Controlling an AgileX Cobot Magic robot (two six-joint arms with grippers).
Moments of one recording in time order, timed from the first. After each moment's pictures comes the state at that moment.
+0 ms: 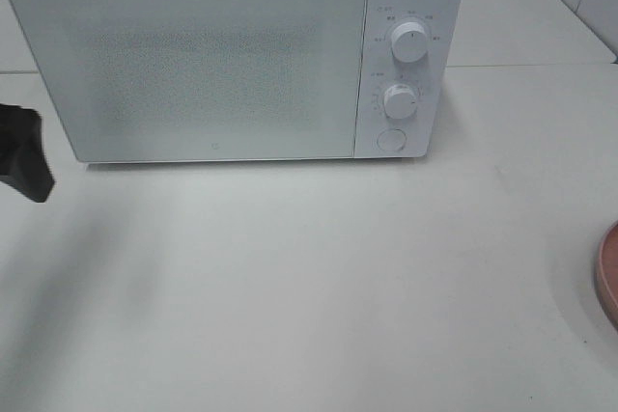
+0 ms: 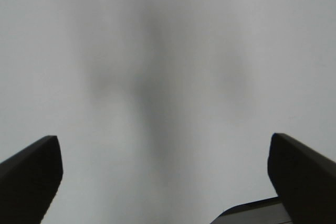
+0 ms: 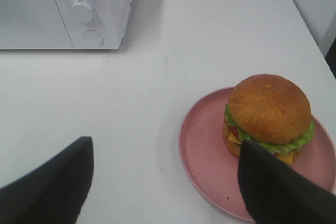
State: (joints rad) left arm -0.21 1.44 -0.97 -0.08 0.94 0.01; right arm 0.12 0.00 -0.50 -0.09 1.02 0.13
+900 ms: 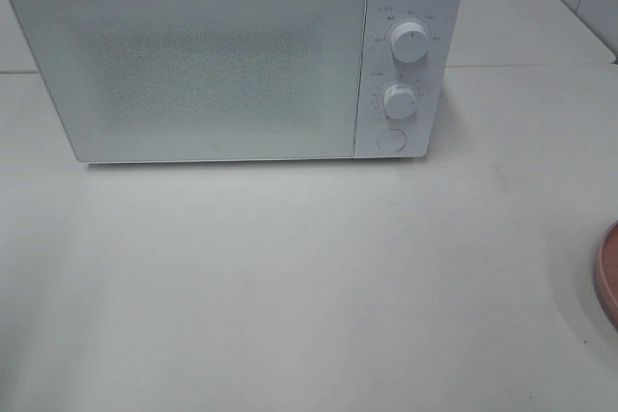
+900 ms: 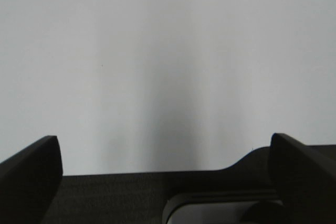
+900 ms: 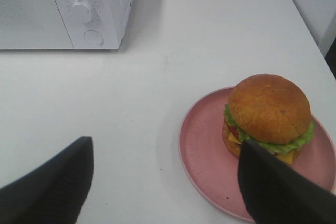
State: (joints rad) left arm -0.02 0.58 -0.51 -0.06 1.04 0.02; right arm 0.12 0.00 -0.50 -0.09 1.02 0.13
